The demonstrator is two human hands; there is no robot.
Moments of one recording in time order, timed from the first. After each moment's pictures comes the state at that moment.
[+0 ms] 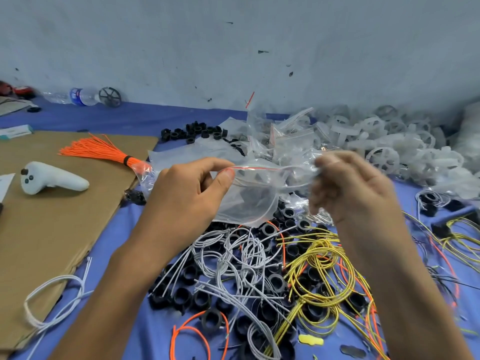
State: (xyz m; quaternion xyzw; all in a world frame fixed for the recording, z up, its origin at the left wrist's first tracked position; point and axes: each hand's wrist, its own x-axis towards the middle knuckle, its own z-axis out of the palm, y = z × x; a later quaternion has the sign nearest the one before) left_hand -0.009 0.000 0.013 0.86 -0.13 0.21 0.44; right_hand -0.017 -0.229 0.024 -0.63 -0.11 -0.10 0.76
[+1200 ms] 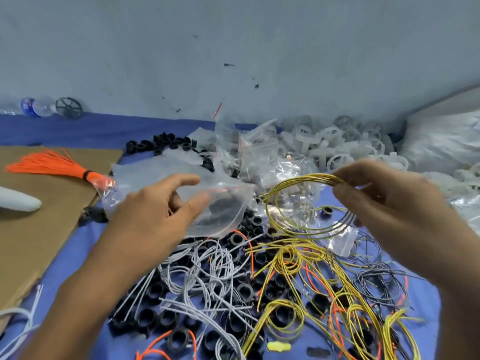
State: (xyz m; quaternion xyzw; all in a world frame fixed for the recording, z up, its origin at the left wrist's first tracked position) left_hand -0.017 -0.007 0.018 0.90 -0.10 0.14 0.40; right_hand -0.054 -0.308 0.067 -0.92 -0.09 -0.19 0.34
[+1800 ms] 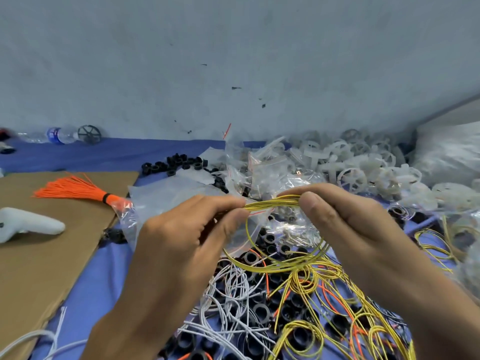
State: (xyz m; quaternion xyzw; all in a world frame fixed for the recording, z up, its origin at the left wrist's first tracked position) left_hand -0.049 -0.031 0.043 0.82 -0.25 0.33 0.40; right_hand -0.057 -0.252 0.066 -0.85 -0.20 -0.14 0.47
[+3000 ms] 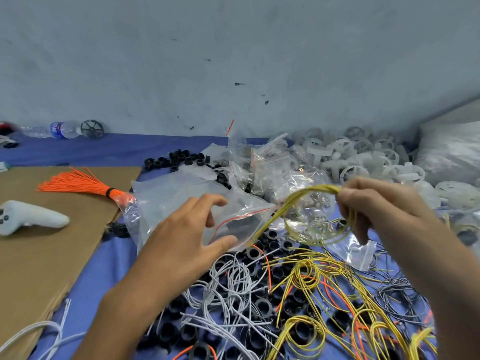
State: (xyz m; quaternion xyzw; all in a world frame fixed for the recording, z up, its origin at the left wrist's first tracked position) left_hand -0.017 -0.010 0.012 0.94 -0.16 0.13 0.26; right_hand -0.049 -0.283 0.068 -0.83 -0.12 -0.11 0.54
